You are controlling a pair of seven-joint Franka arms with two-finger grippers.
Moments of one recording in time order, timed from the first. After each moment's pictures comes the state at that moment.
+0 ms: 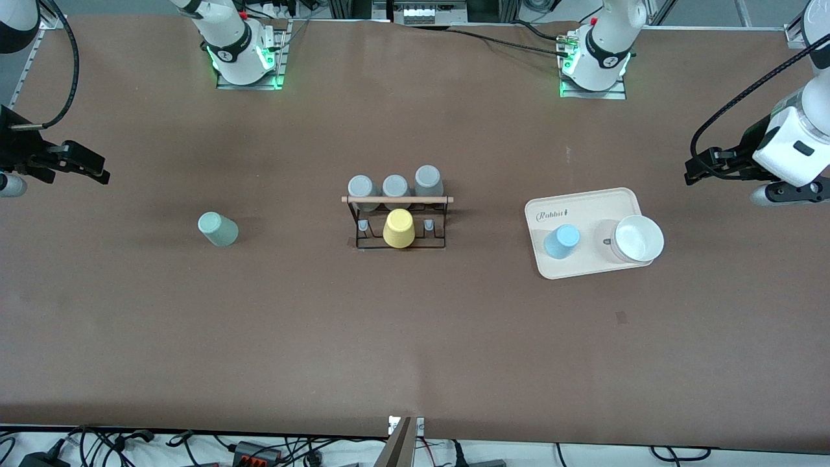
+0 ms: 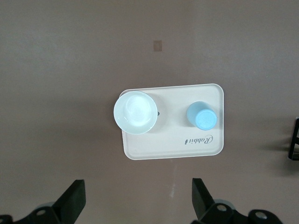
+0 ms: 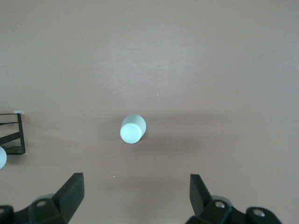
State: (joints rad) left arm 0.17 0.05 -0.20 -1.64 0.03 1.60 -0.13; right arm -0.02 0.04 -0.03 -1.63 0.00 1.68 -0.04
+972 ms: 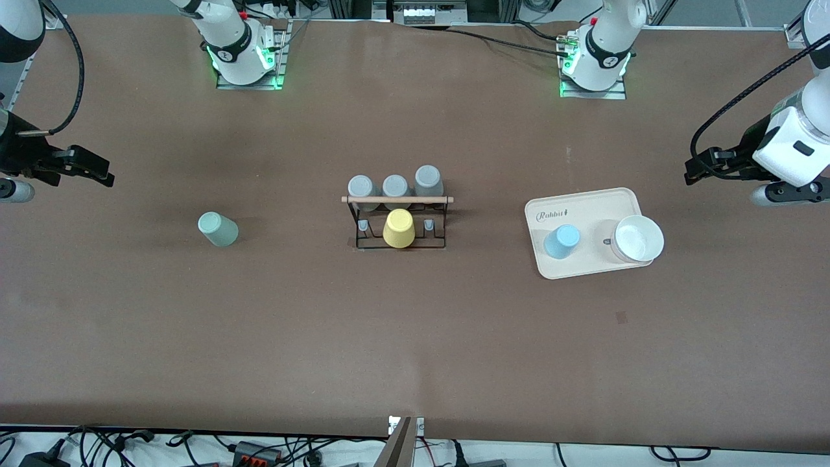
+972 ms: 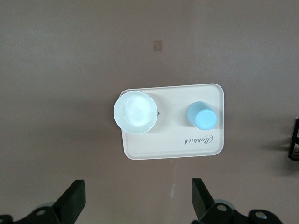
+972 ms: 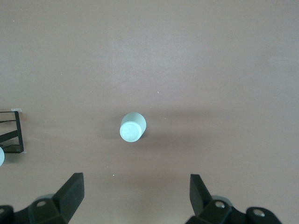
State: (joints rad) left arm 0.17 0.05 -0.20 -1.64 0.03 1.60 -0.13; right arm -0.02 0.06 -0.03 -1.63 0.00 1.67 -0.04
